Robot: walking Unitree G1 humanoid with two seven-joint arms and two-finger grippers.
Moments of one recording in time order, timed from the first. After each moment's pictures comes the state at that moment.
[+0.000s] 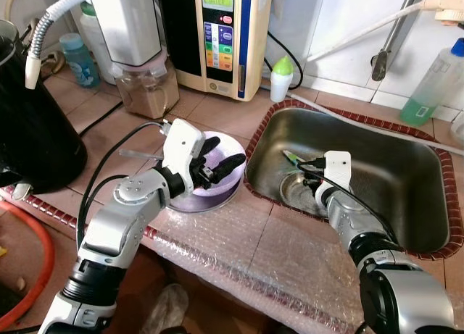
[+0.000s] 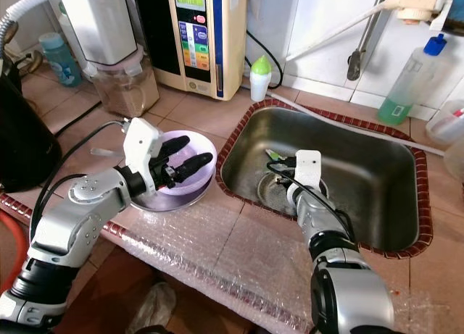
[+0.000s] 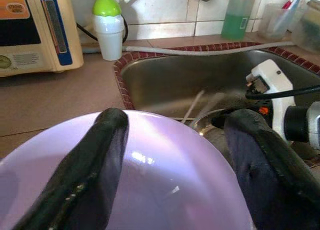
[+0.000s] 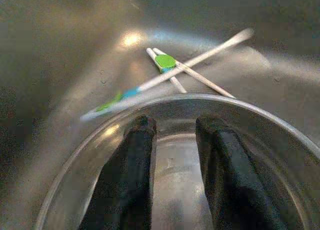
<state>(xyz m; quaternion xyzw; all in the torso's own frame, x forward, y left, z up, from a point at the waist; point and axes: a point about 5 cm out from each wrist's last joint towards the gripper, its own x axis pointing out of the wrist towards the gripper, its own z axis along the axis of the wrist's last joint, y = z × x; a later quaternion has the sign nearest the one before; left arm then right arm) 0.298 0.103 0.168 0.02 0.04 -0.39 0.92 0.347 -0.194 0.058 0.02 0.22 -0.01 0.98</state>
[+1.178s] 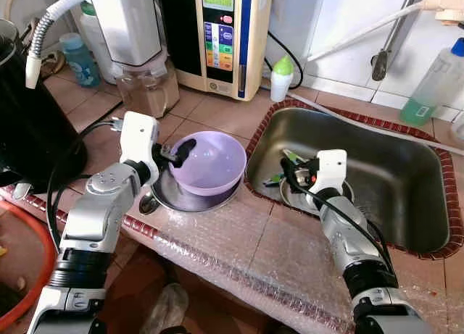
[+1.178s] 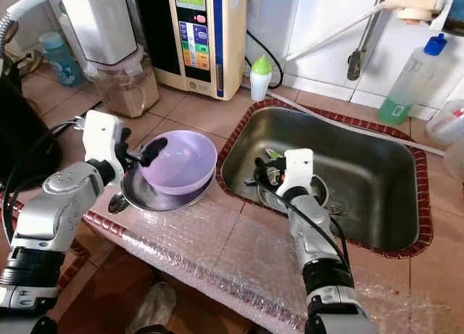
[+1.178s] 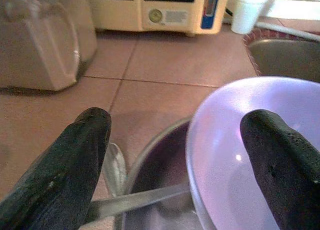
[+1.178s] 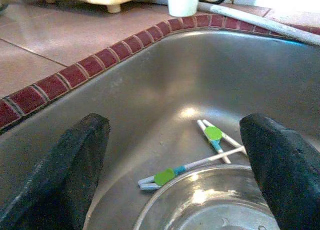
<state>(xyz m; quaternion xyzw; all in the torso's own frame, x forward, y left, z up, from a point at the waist) 0.324 0.163 0.154 0.01 0.10 -0.19 0.98 0.328 -0.165 0.081 0.01 0.06 0.09 0.99</state>
